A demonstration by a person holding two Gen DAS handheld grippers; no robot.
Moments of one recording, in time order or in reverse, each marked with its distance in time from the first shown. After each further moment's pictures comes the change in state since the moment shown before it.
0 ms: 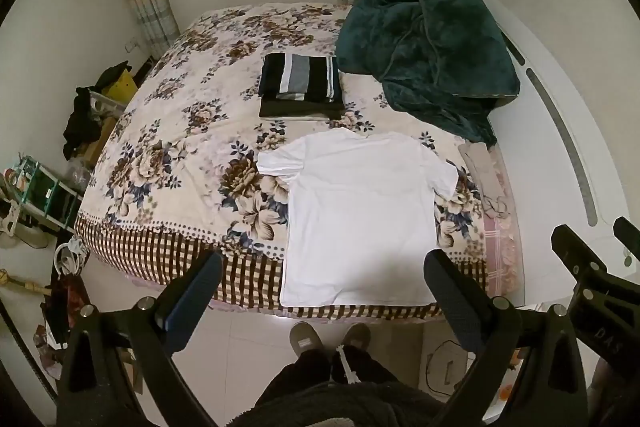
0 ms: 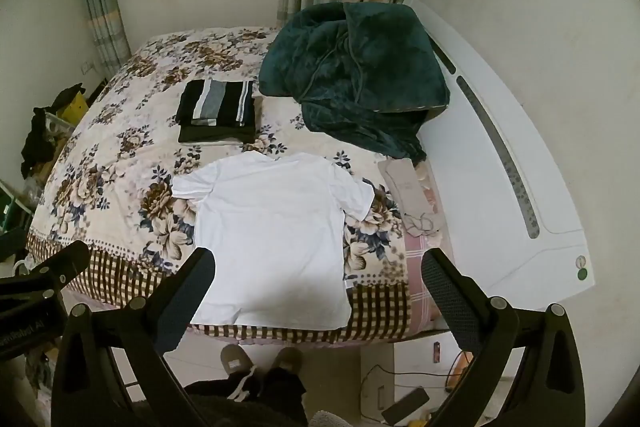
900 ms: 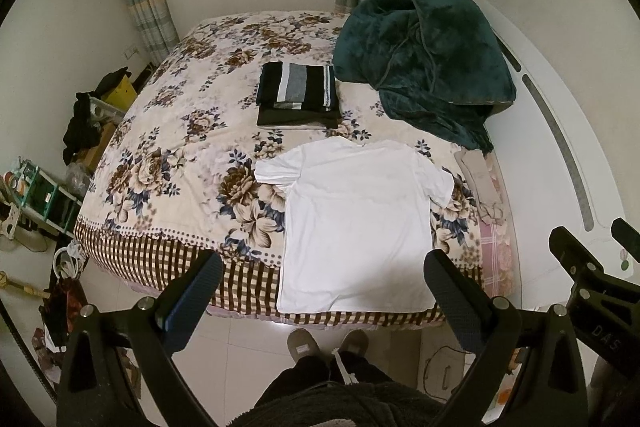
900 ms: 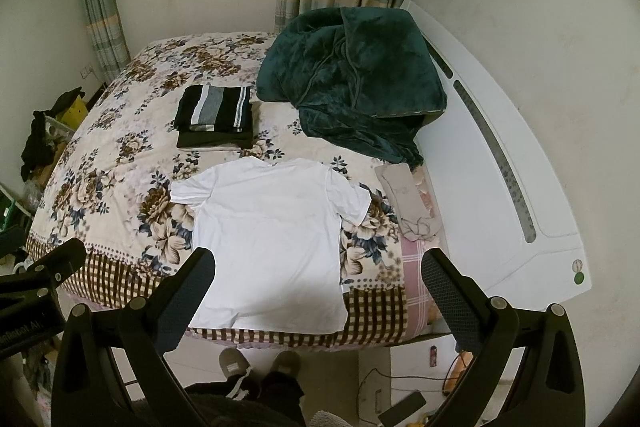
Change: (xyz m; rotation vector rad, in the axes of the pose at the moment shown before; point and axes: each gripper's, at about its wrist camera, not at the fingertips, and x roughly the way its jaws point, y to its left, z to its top) left arm -0.007 -0.004 0.004 0.006 -0.023 -0.005; right arm -0.009 -0.015 0.014 0.003 -0.013 -0.003
